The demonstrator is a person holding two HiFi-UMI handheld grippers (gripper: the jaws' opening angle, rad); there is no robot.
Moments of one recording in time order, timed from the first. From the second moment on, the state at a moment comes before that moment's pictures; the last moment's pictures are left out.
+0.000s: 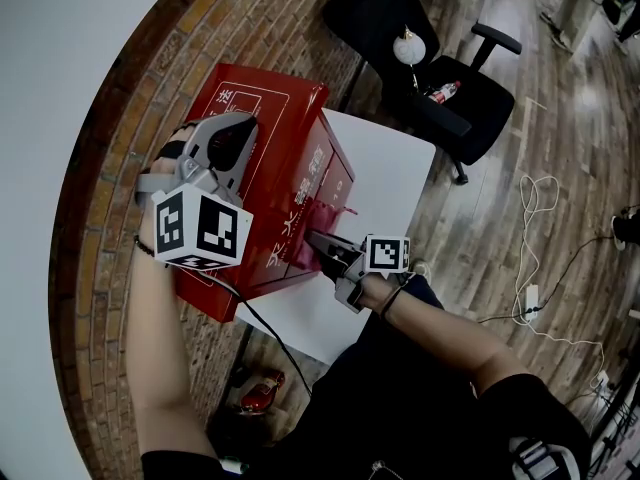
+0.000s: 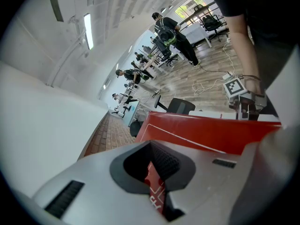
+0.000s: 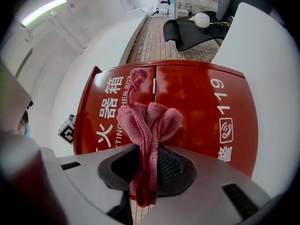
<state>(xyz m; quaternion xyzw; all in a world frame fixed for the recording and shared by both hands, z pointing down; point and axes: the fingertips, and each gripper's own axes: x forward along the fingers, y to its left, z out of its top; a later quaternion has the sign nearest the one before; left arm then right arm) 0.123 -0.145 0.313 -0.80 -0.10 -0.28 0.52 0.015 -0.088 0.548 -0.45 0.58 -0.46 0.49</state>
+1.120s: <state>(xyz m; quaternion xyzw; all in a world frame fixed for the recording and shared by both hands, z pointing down) 0.123 -0.146 0.313 -0.80 -0.10 -0.28 0.52 0.012 -0.082 0.601 -0.48 0.54 -0.50 0.47</state>
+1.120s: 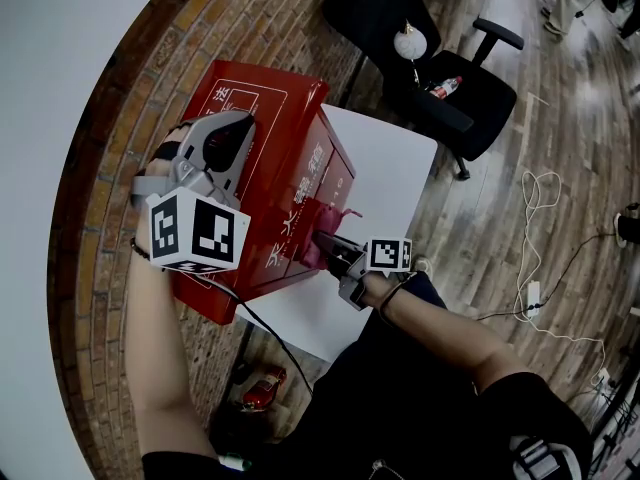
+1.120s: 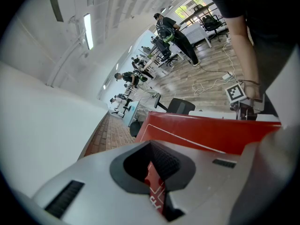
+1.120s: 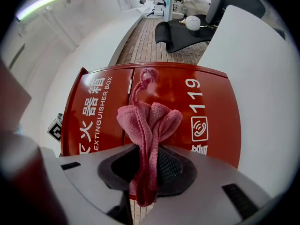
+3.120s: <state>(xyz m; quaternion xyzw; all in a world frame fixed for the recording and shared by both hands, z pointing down) 0.122 -0.144 0.312 -0.80 -0.10 -0.28 0.52 0.014 -0.080 0.742 -0.52 0.49 -0.56 0.42</state>
